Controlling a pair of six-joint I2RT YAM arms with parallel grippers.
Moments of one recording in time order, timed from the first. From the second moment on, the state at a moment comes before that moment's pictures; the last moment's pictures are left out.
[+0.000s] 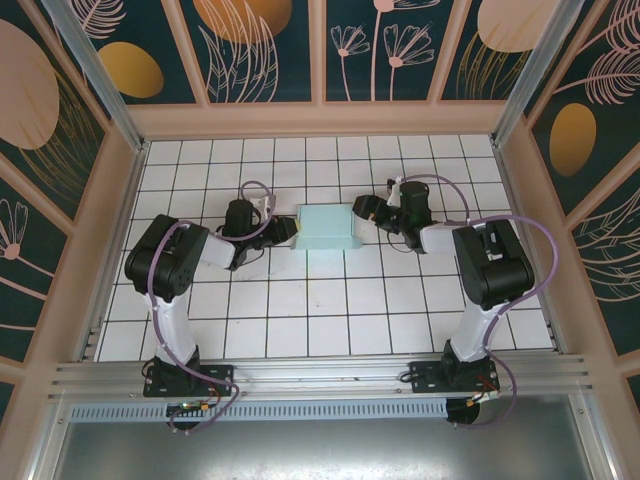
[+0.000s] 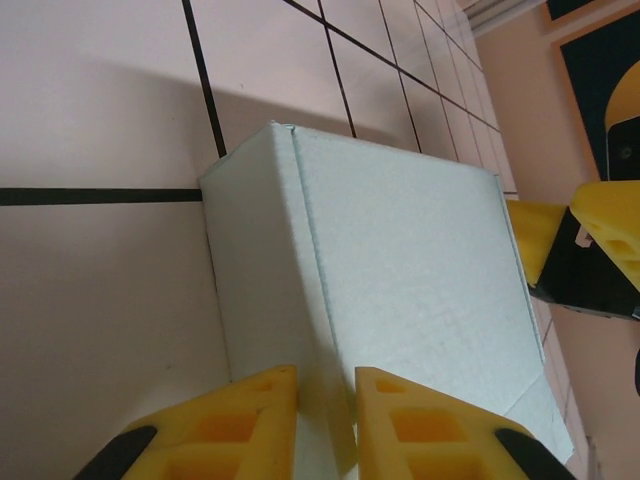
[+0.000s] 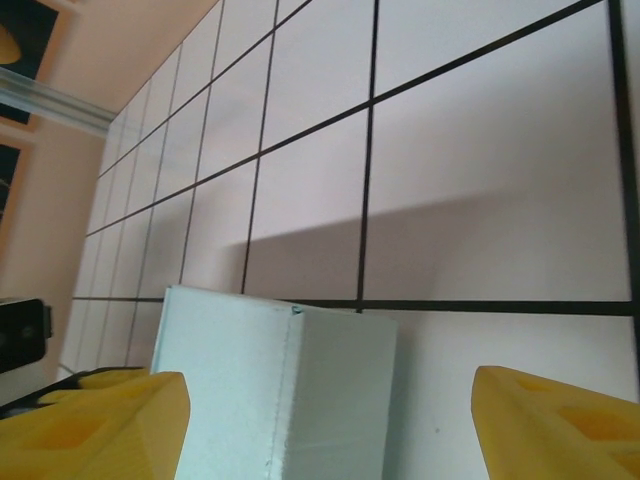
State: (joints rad) left arm -0.33 1.97 0.75 0.73 0.63 -0.76; right arm 0.29 1.81 0.83 0.43 -0.48 0.70
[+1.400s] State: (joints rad) left arm -0.35 1.69 0.60 0.73 0.38 -0.50; right arm 0.32 1.94 0.79 0.72 -0.79 1.07
